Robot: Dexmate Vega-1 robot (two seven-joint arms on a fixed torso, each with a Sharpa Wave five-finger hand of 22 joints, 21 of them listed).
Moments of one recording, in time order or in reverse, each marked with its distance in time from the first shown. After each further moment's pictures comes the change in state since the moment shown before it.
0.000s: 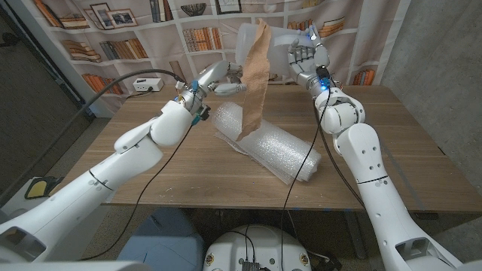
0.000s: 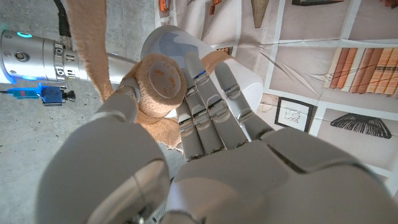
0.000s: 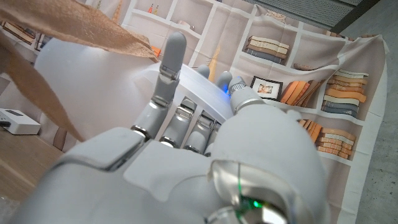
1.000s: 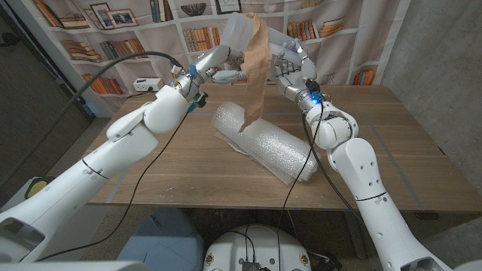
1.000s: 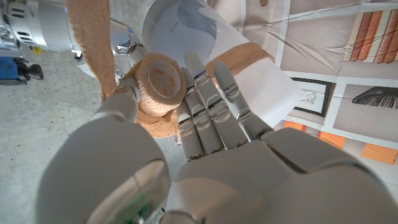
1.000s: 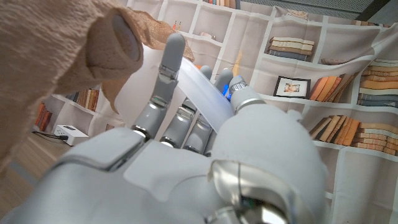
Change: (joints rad) left arm -0.051 0.000 -0.038 -0.015 0.003 -0.015 -0.072; left_hand 0.000 0.000 -0.002 -0.001 0.003 0.011 0.000 -0.007 -0.003 0.007 -0.007 -0.002 -0.001 0.002 0.002 0.000 -0.003 0.000 0.000 0.000 0.000; right arm -0.082 -0.019 -0.059 -0.064 0.064 -0.037 0.021; right_hand 0.000 0.000 0.000 0.000 0.000 0.000 0.003 0.000 0.000 0.034 0.005 0.000 -0.005 0.015 -0.015 0.001 0.004 -0.048 0.048 -0.035 0.000
